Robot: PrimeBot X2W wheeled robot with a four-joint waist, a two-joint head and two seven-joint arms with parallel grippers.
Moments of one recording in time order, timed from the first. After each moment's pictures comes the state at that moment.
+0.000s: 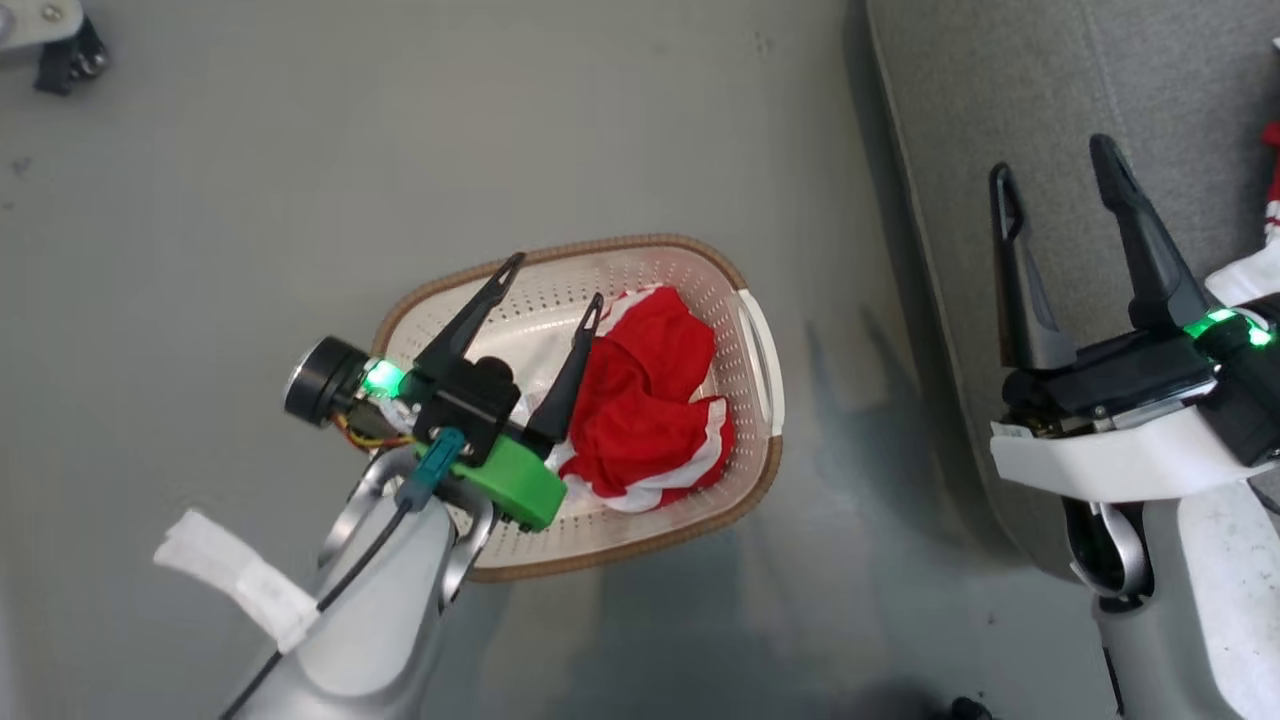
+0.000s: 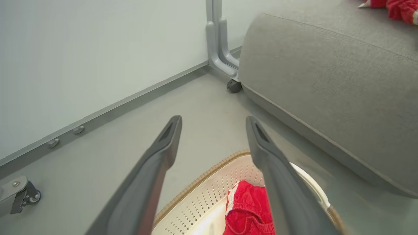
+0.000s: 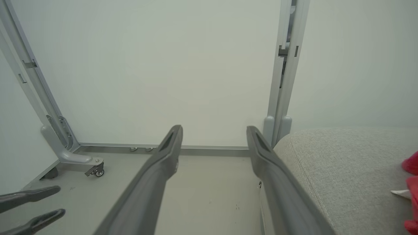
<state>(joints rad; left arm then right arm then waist) -0.47 0.10 -0.41 0.38 0.00 -0.12 -0.26 -0.30 -0.10 0.05 -0.17 0.18 0.13 -0.26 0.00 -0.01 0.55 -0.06</state>
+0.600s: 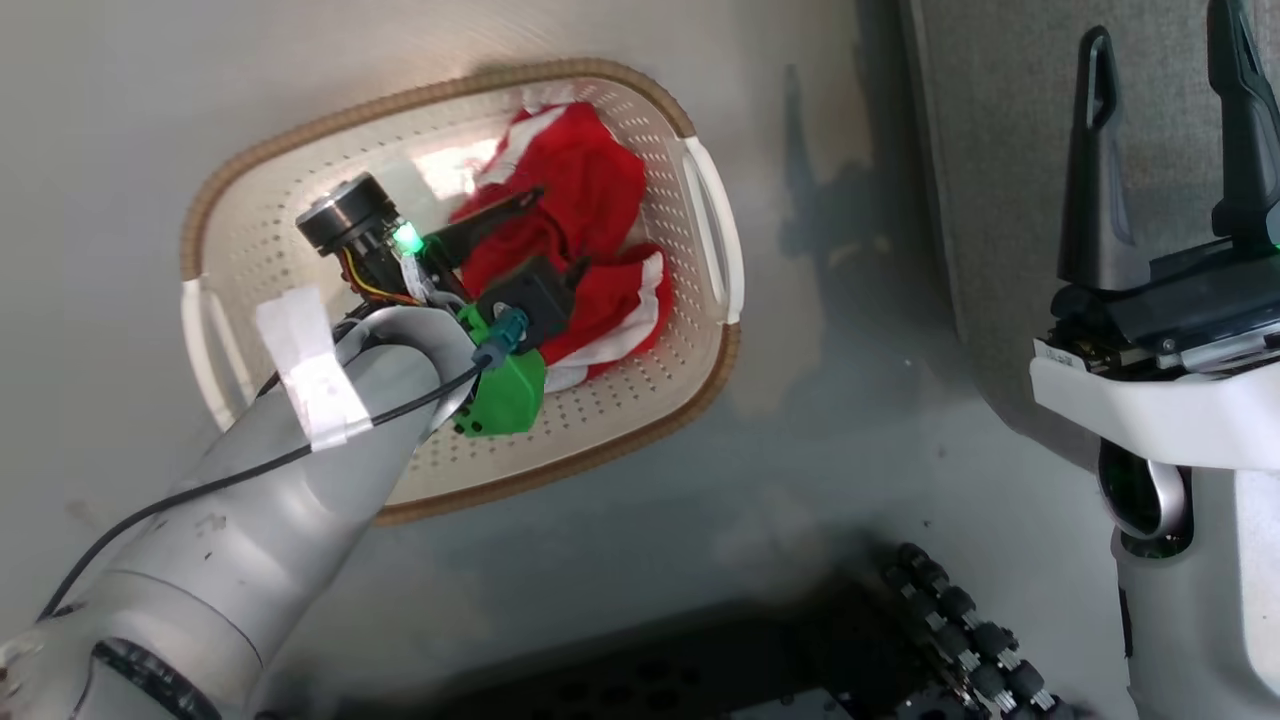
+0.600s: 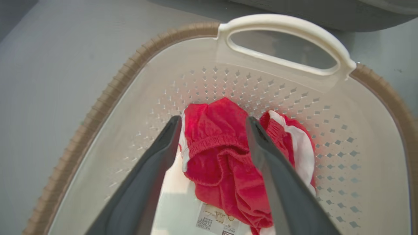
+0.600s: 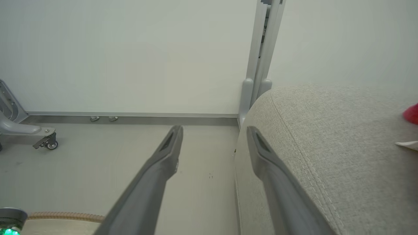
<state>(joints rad) -0.99 0.22 -1.01 0.86 -0.12 -0.13 -0.26 -0.41 -0.06 0.00 -0.29 0.13 0.13 -0.26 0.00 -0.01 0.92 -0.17</state>
